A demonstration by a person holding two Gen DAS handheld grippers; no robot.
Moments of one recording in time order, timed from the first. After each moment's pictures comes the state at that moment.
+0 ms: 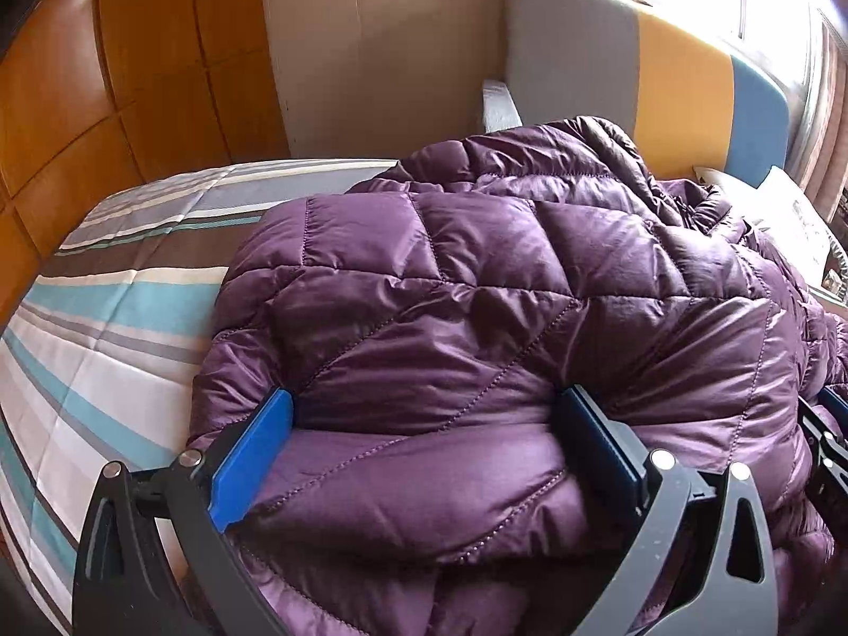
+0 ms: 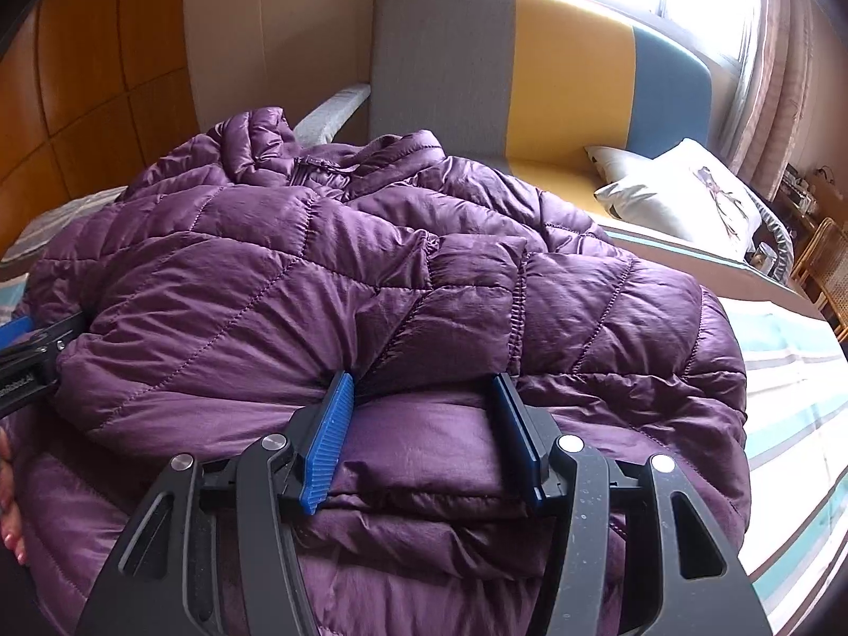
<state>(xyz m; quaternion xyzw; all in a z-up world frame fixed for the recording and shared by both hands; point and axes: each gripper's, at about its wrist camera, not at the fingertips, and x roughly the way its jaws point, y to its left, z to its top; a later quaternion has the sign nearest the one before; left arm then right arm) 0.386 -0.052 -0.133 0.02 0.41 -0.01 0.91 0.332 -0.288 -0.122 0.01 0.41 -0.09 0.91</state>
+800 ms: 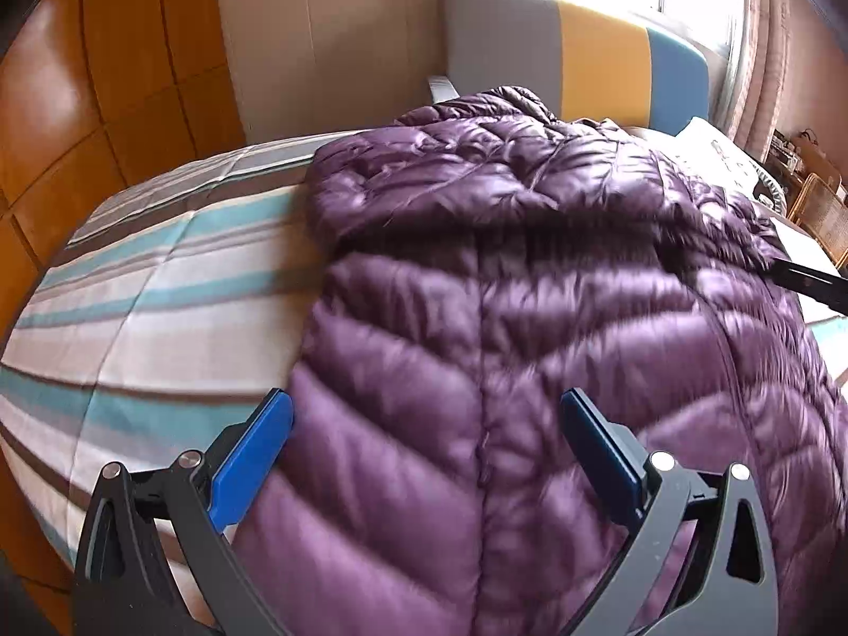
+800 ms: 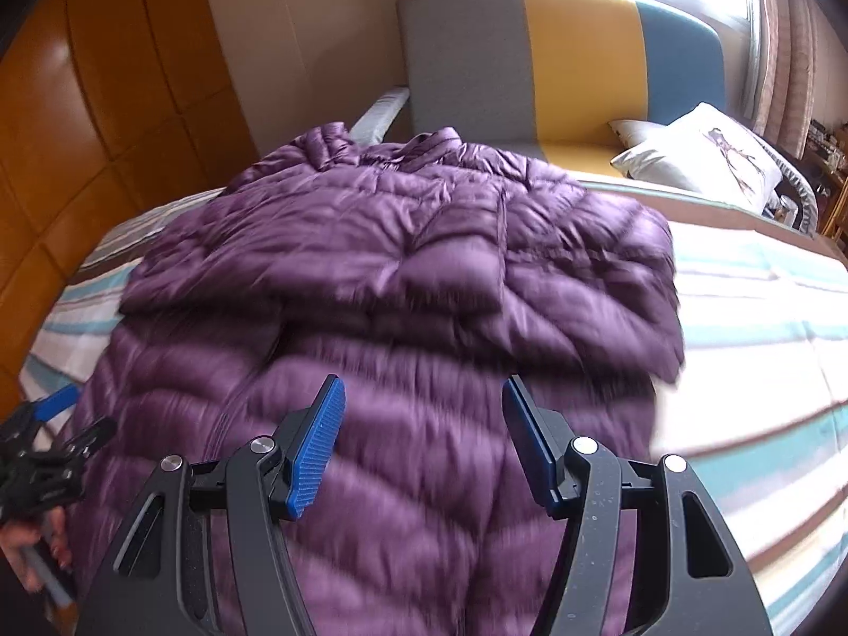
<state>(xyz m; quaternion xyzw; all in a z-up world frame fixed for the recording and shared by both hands) 0.226 0.012 -0.116 0.06 0.41 -0.09 0.91 0.213 -0.294 -0.079 0.08 0.41 -0.01 0.91</state>
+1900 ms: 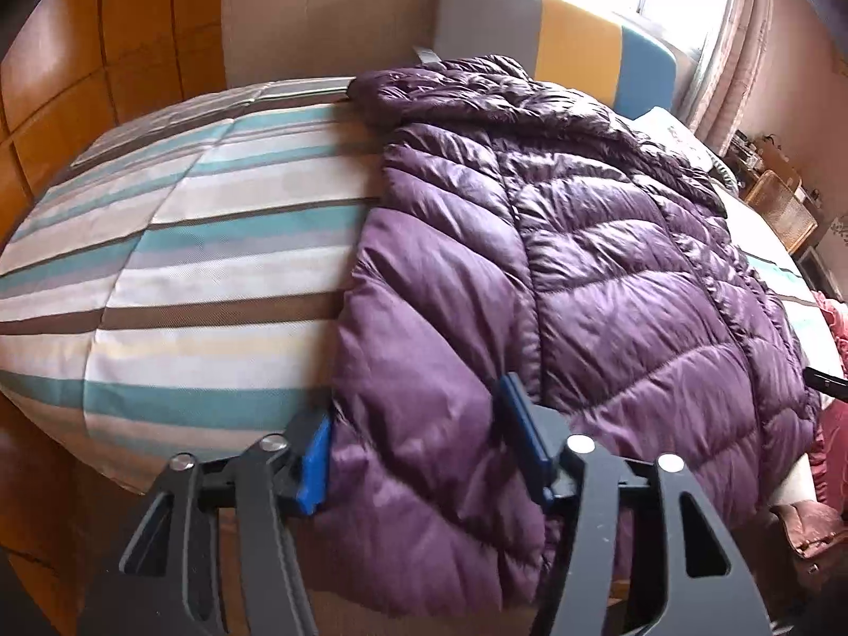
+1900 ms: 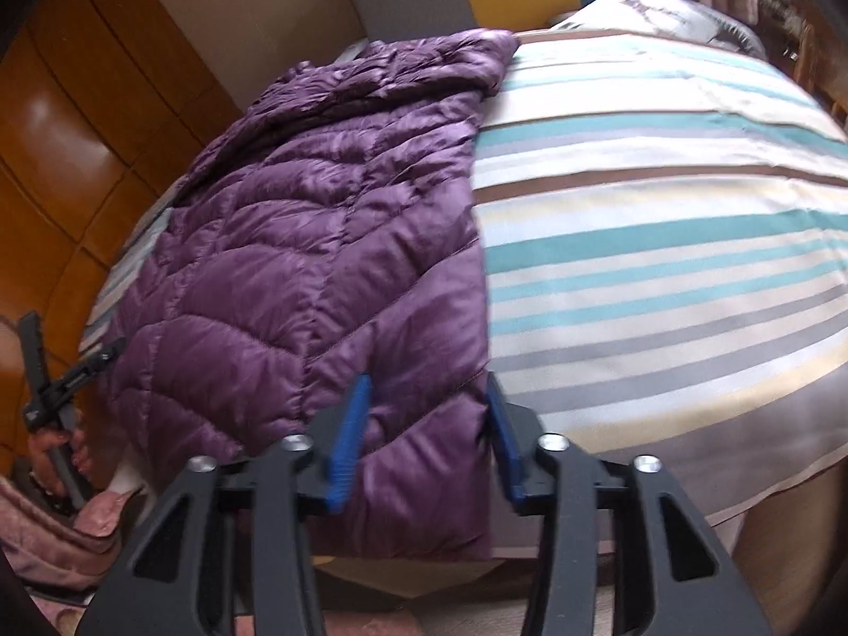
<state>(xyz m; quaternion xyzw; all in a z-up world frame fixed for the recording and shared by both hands) 0.121 0.090 -0.124 0.01 0.45 -0.15 0.88 0.000 -0.346 -0.118 0.20 0.47 0.01 0.86</state>
